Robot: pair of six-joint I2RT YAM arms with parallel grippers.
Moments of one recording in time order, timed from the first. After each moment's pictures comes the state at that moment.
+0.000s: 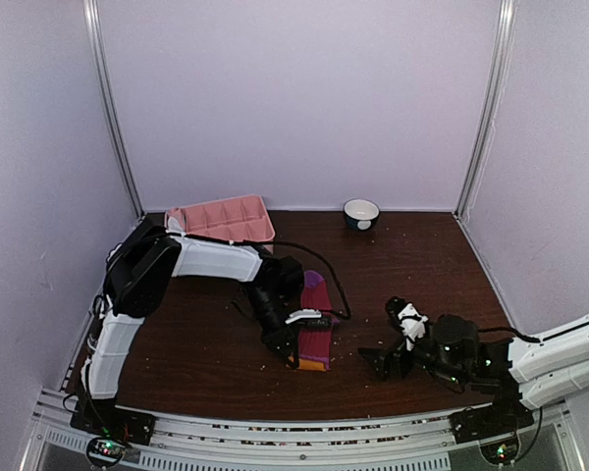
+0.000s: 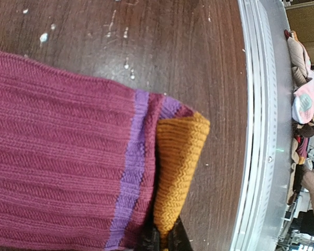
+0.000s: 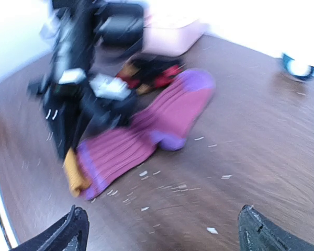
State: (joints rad) left arm -0.86 2.30 1.66 -1.02 0.77 0.58; right arm 1.09 1.05 0.17 0.48 0.31 0.19
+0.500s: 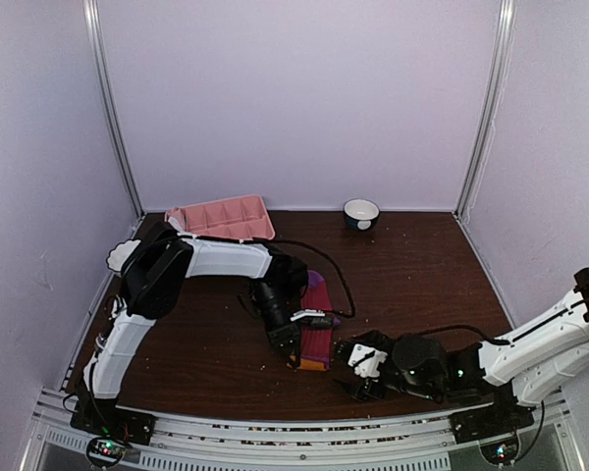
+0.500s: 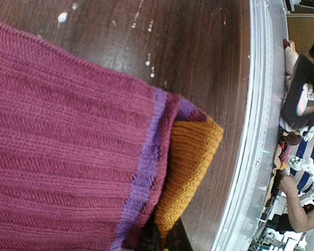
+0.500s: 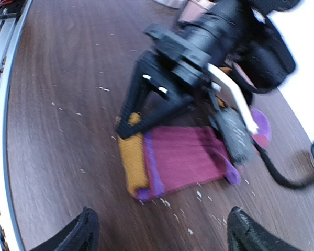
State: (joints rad) left arm -0.87 2.41 1.82 -1.20 0.78 0.52; right arm 1.31 1.33 0.34 0.48 0.37 -0.23
